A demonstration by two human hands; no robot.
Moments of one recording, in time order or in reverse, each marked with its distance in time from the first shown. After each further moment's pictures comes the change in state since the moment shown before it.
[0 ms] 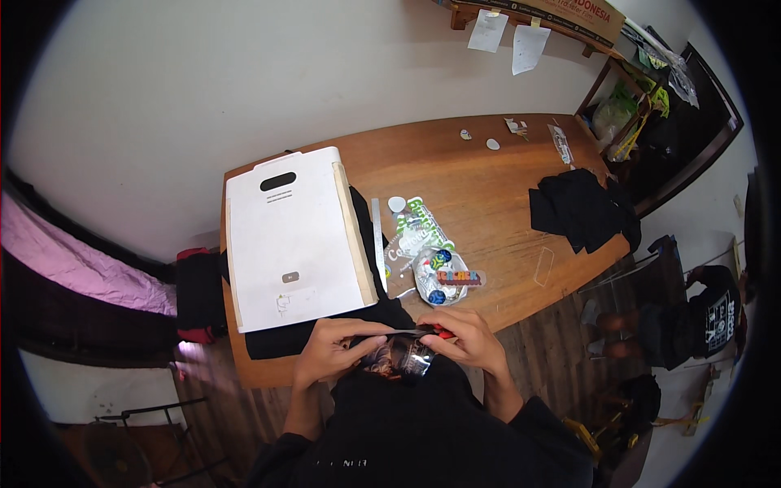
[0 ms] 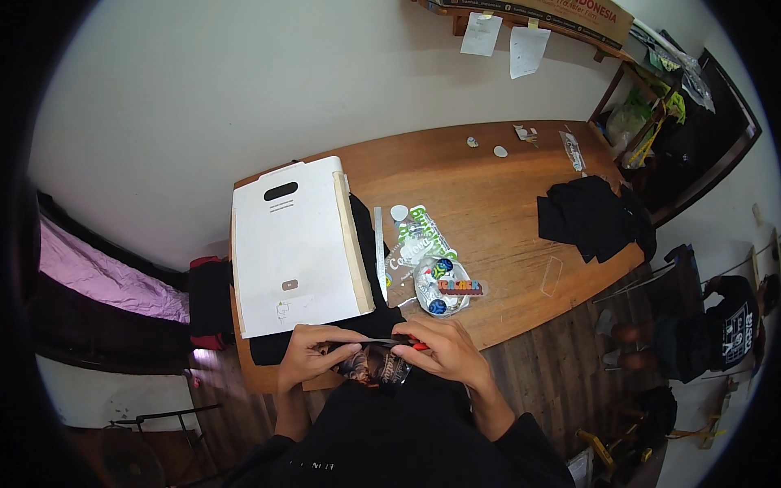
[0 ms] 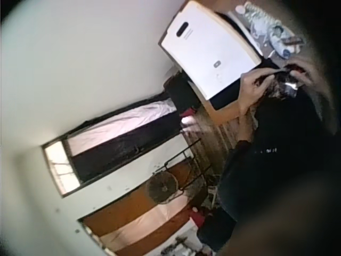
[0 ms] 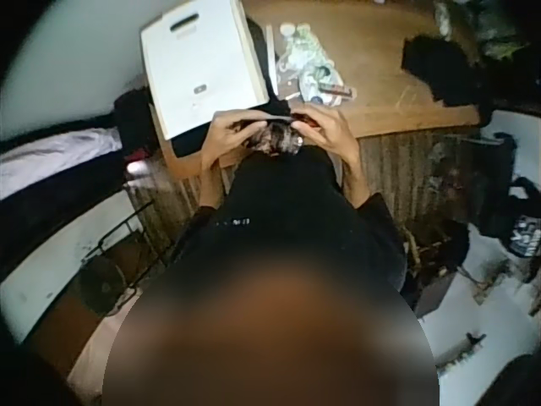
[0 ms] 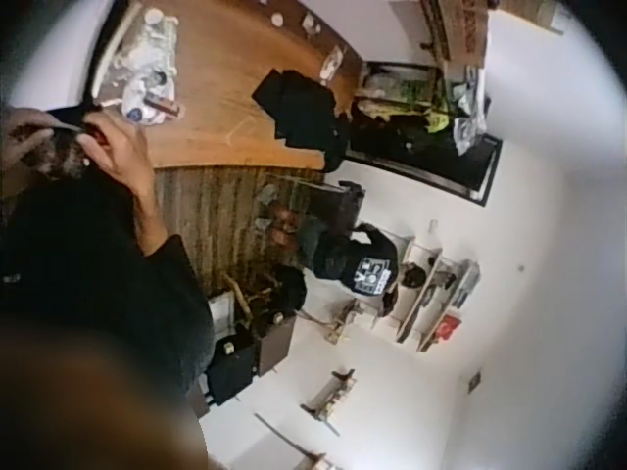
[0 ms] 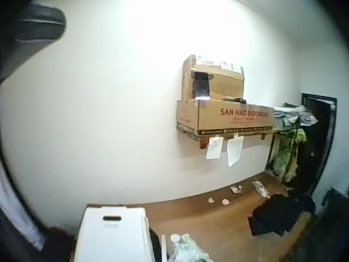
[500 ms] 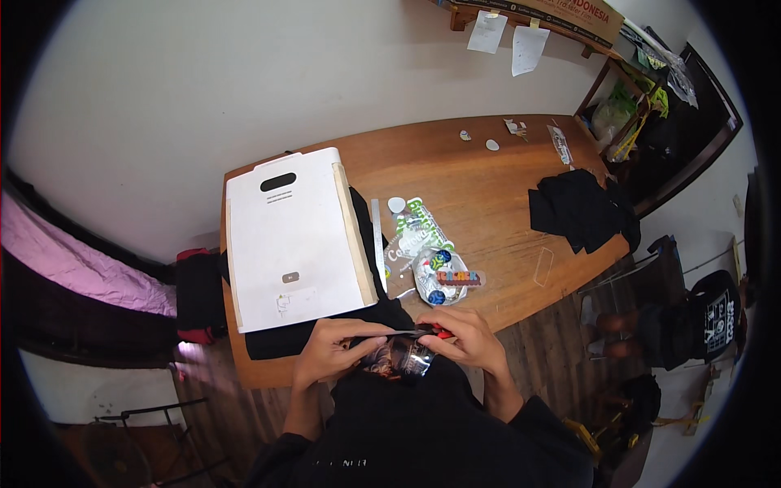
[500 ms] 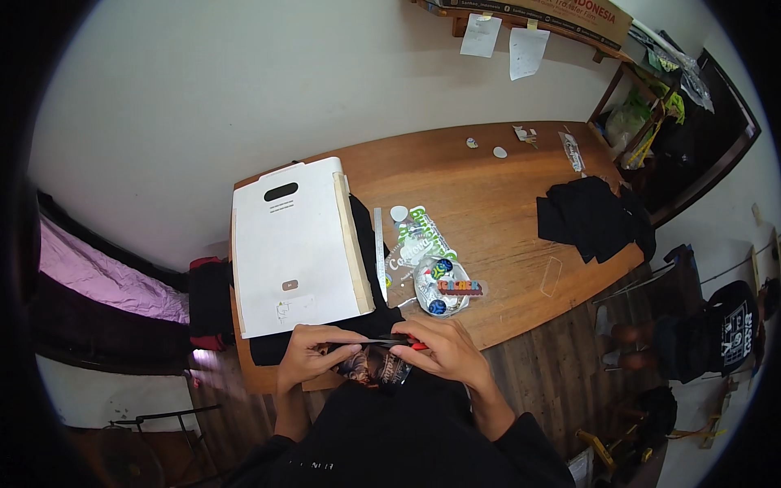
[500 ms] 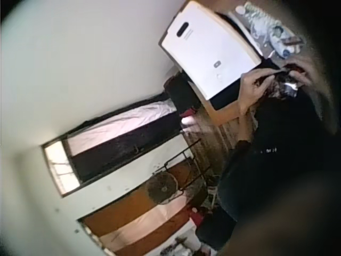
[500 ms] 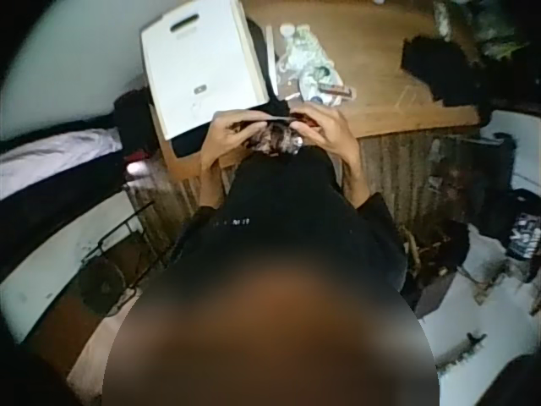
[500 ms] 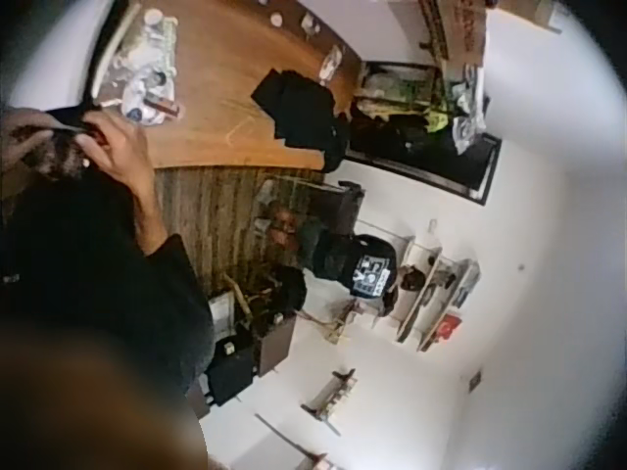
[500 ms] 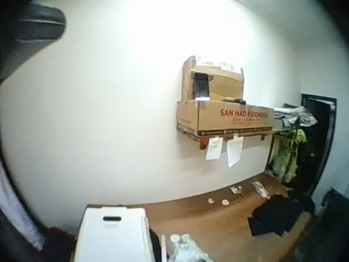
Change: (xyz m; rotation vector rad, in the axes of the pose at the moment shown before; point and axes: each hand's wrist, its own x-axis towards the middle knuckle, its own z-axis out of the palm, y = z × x) left_hand 0.001 0.001 0.001 0.037 -0.021 0.036; right_hand 0.000 -0.003 -0.003 -0.029 -0.004 0.014
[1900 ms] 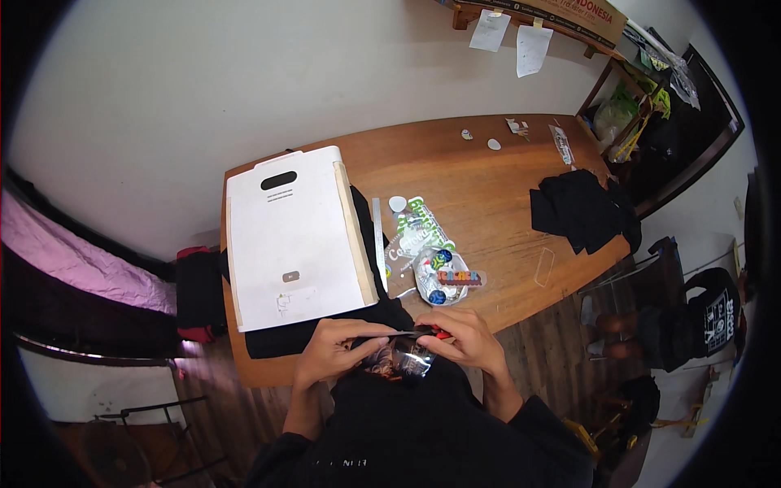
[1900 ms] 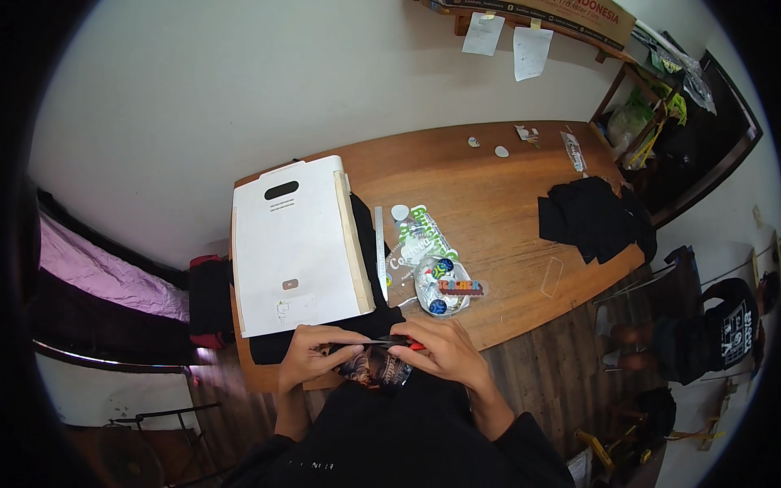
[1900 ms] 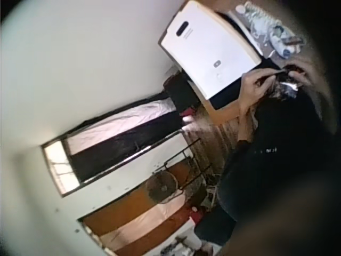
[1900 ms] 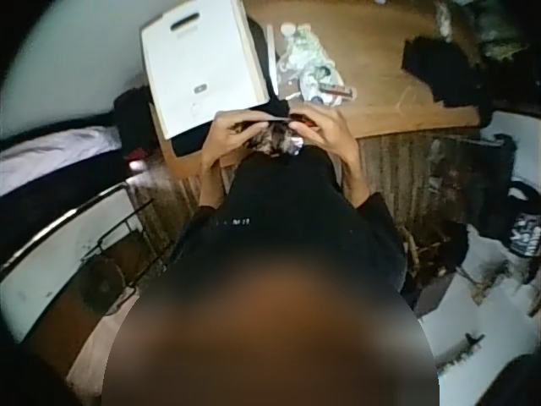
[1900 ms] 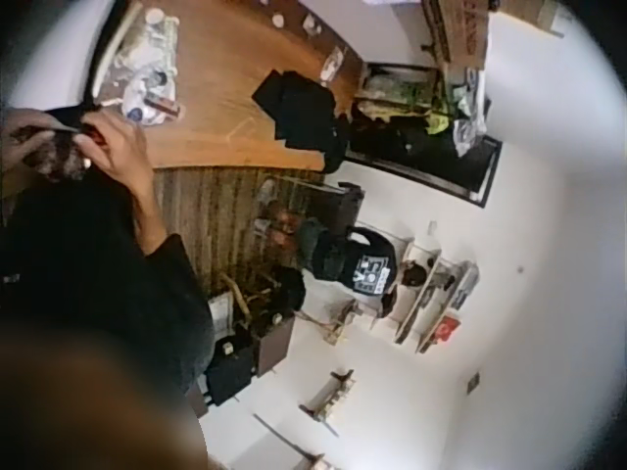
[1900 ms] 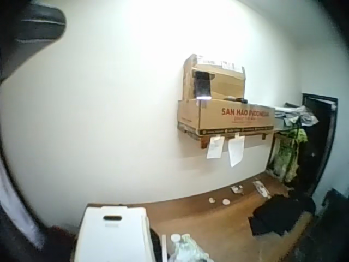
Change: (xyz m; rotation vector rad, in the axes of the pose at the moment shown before) left_hand -0.002 -0.008 -0.007 -0.003 -0.001 0.016; right_hand 0.008 0.003 0.011 -0.004 -0.007 -0.017
